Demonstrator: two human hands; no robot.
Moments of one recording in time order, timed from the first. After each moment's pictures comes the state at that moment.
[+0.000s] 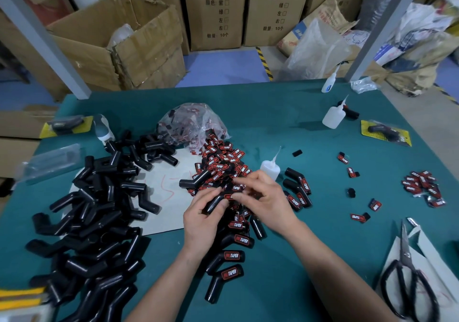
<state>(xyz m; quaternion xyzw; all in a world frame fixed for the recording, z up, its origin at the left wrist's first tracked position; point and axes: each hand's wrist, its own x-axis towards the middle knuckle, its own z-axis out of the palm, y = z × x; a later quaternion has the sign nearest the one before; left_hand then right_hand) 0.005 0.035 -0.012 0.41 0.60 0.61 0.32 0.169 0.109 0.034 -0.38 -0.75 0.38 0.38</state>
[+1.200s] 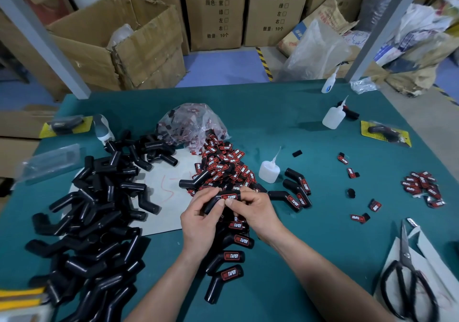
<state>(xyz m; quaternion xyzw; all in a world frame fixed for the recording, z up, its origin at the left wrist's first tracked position) 0.007 0.033 -0.008 0.38 0.57 0.65 0.33 0.146 0.092 0.005 -0.41 -0.54 0.63 0.37</state>
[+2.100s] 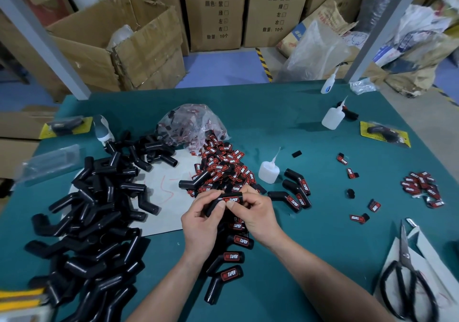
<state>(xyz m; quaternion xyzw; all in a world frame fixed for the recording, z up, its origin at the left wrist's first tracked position) 0.013 0.030 -0.004 0.36 0.56 0.67 0.33 0.144 0.083 0.008 -0.40 -0.56 0.58 0.43</state>
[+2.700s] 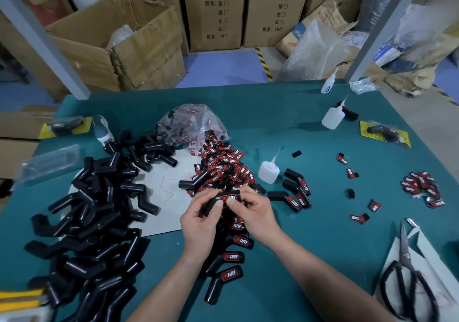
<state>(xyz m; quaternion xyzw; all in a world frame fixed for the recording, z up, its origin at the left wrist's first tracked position) 0.011 0.031 -0.005 0.37 0.55 0.67 0.32 0.142 0.085 0.008 -0.39 -0.58 0.57 0.43</state>
